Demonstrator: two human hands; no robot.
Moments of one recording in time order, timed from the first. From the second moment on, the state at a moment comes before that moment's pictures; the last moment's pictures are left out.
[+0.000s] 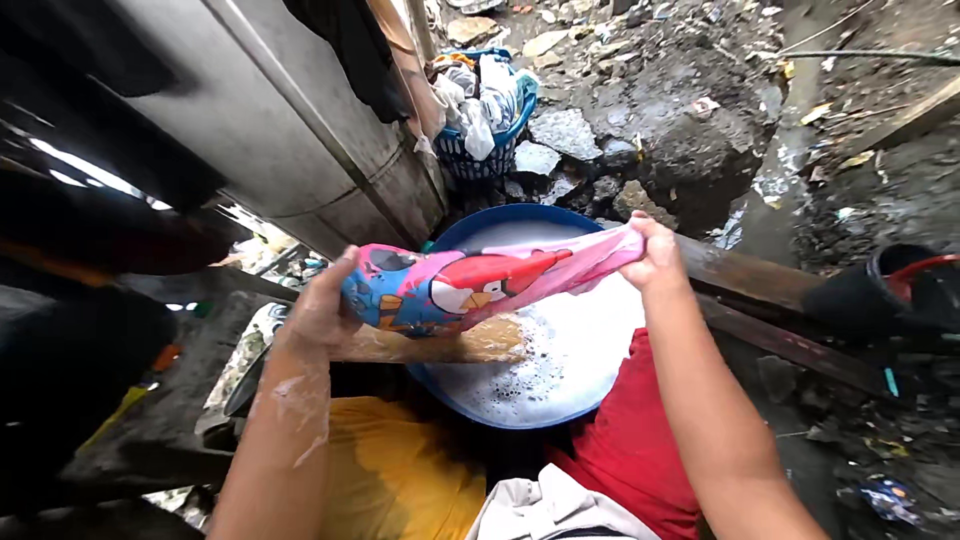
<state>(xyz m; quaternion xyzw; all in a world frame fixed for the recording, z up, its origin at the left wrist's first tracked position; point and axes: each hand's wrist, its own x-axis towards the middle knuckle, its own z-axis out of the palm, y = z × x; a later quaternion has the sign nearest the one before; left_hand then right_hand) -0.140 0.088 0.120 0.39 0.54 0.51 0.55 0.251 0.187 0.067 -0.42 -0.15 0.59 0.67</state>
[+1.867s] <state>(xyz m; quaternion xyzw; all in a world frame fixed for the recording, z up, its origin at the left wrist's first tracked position) -0.006 0.124 0.188 0.75 0.44 0.08 0.50 0.176 0.142 0.116 -0.30 -0.64 0.58 0.39</state>
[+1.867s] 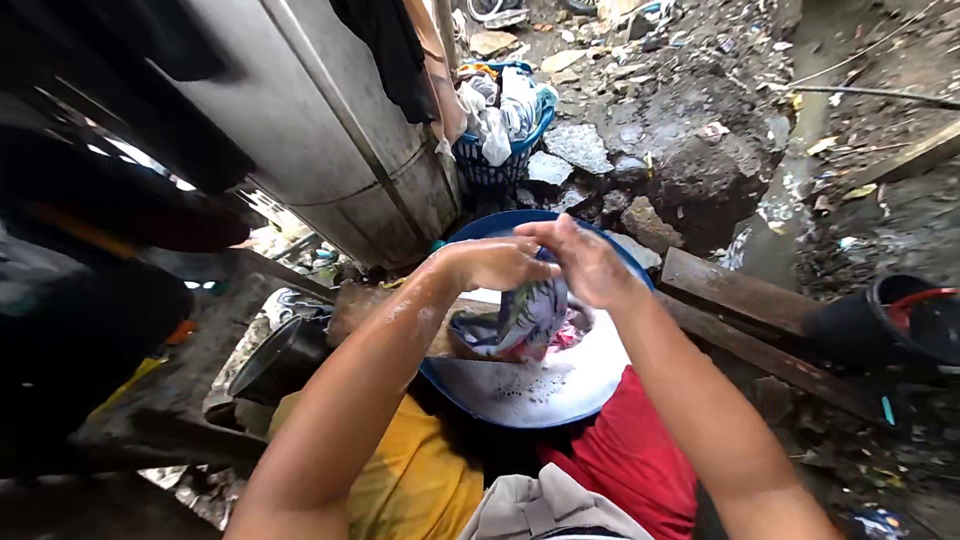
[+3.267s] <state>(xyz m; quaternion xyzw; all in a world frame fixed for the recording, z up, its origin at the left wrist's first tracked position) -0.026 0.073 0.051 0.67 0.39 0.29 0.56 0.192 0.123 0.199 -0.26 -0.56 0.52 0.59</state>
